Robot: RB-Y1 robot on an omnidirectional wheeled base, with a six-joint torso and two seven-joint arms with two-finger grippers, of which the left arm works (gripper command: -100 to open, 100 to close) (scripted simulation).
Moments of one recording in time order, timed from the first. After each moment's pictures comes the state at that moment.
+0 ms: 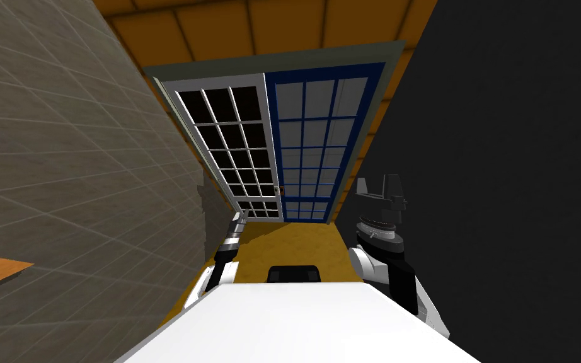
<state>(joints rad) 0.36 0.08 0.18 -1.66 -0.23 -0.65 -0.63</state>
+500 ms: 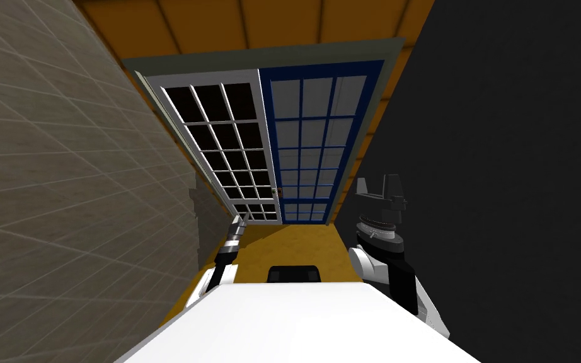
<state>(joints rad) 0.34 0.09 0.20 -1.55 -0.24 -0.68 -0.71</state>
